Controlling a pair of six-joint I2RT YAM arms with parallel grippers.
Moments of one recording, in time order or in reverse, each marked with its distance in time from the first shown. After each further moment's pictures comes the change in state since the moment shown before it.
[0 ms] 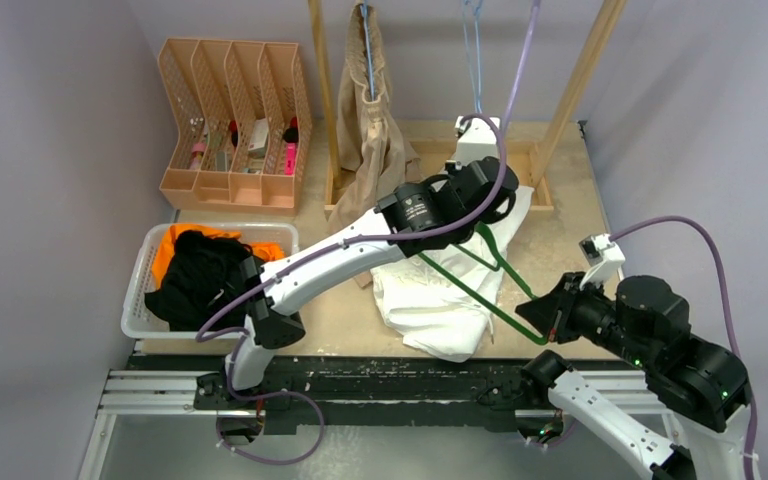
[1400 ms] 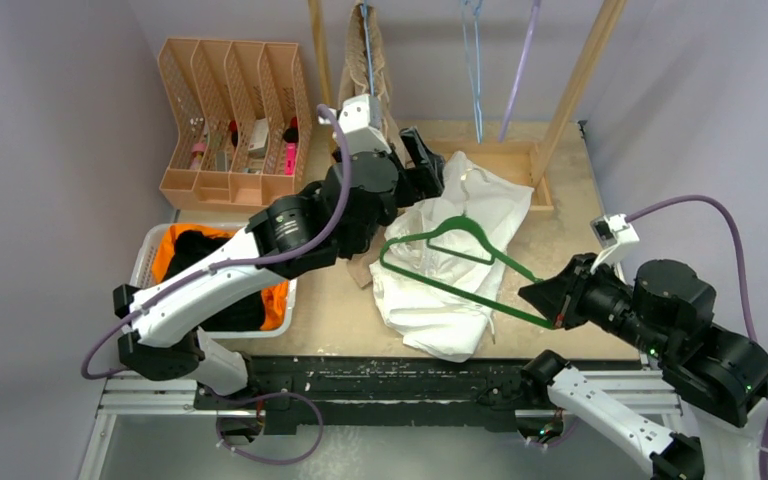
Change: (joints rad) left arm -0.011 -0.569 -0.502 0.205 -0.148 -0.128; right arm 0.005 0.114 0.191 0.013 0.014 -0.037
